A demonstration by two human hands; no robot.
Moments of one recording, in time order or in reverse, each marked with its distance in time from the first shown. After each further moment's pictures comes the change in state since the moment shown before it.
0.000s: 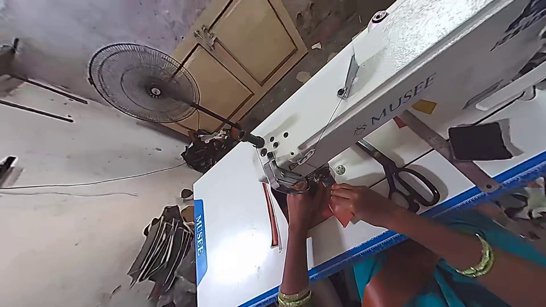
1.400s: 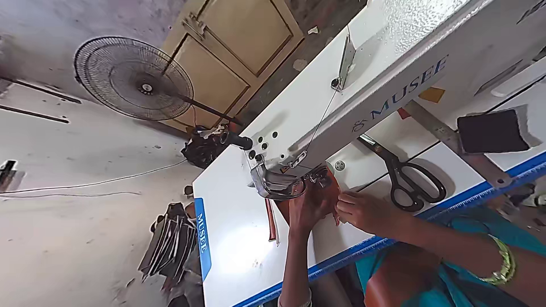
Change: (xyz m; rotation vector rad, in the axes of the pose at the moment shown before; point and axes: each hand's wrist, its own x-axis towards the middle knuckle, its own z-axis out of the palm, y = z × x) left_hand -0.018 -0.005 0.000 -0.058 -0.051 0.088; right_hand -0.017 -0.007 0.013 -0.253 0.050 -0.168
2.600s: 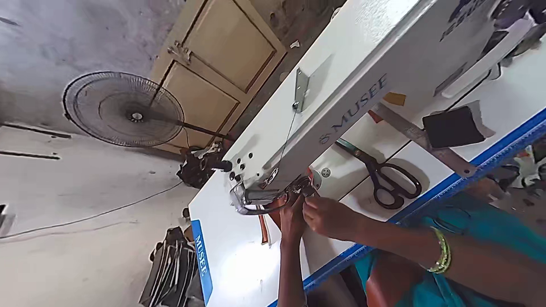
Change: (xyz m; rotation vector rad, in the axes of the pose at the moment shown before) left_hand 0.004 -0.006 -0.001 -0.029 0.047 0.060; right_hand 0.054 -0.024 0.005 -0.072 0.056 0.133
